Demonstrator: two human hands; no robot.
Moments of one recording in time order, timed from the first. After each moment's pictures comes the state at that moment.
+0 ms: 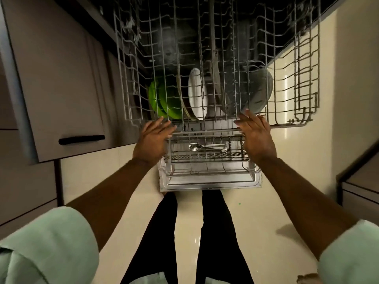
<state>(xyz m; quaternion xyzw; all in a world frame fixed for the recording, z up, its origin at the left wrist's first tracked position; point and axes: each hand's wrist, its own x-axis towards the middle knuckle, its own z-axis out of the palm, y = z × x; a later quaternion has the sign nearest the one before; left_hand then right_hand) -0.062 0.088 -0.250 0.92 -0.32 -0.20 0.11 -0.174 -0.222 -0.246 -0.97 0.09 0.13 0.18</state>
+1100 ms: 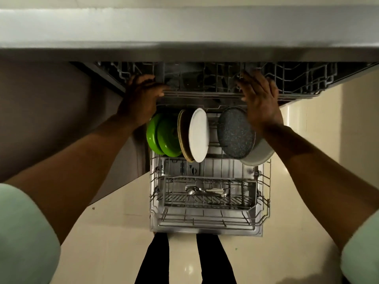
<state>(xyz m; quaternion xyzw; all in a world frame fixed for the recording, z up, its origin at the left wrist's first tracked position) 0.177 0.014 -0.263 0.94 -0.31 -0.04 0.11 0.058 -0.301 -0.272 -0.99 0.02 0.01 0.12</state>
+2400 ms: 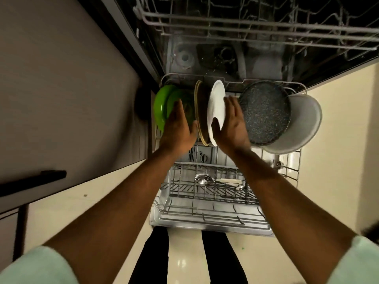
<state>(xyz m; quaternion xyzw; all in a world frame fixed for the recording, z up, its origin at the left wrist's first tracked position) 0.020 0.011 -0.374 0.94 -0.07 -0.22 0.27 -0.017 -0.143 -0.390 -0.93 0.14 0.04 0.34</state>
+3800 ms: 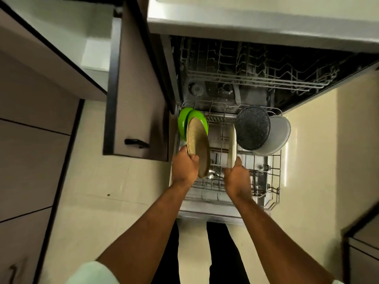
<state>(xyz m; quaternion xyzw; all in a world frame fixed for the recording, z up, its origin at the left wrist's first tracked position) -0.081 0.069 -0.205 0.89 0.13 -0.20 0.39 -0.146 -0.067 -0.220 -0.88 0.34 0.18 0.29</state>
